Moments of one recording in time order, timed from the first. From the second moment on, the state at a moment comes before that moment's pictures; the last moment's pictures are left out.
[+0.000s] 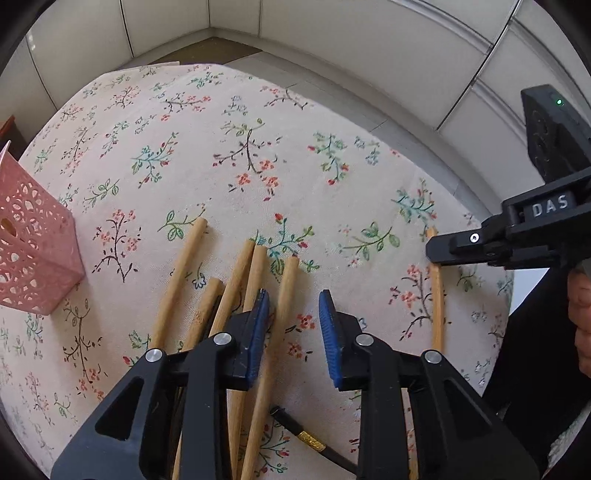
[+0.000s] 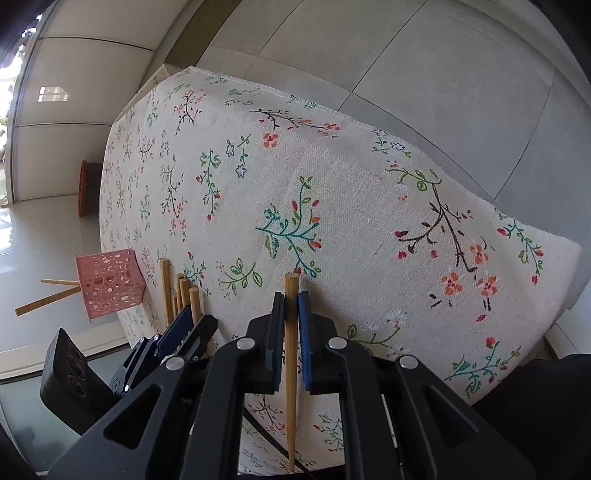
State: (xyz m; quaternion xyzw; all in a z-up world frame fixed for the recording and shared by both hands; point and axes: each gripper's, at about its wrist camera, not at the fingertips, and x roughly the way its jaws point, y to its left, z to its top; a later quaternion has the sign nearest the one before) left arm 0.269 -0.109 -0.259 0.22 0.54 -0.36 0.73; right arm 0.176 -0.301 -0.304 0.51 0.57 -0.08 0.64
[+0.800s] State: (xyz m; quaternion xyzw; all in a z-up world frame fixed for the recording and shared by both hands) left arm 0.228 -0.014 -0.117 0.14 0.39 -0.22 0.88; right arm 0.191 -0.197 -0.150 0.35 0.42 0.10 0.83
